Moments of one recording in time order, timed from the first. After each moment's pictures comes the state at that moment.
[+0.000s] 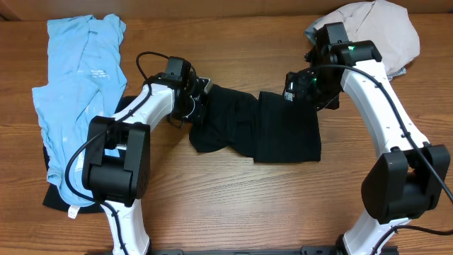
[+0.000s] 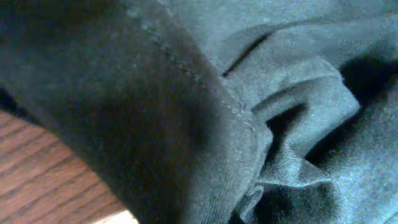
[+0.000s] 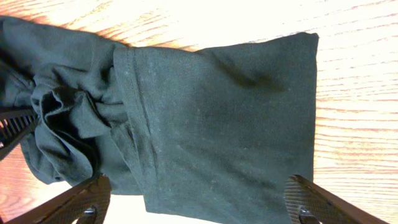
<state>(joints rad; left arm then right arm) -0.22 2.09 1.39 -0.65 0.37 0.03 0.15 1.89 1.68 -1.18 -0.21 0.28</state>
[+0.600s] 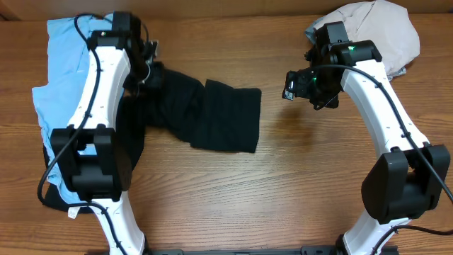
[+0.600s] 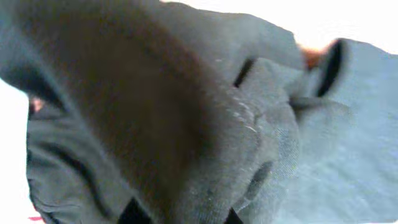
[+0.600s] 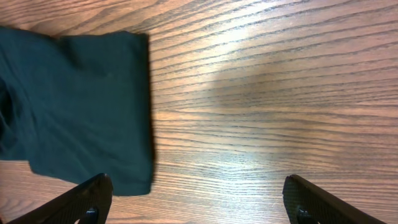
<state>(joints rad) -0.03 2.10 1.92 -1.20 0.15 0.02 0.15 1.89 1.68 -1.16 -0.21 0.28</state>
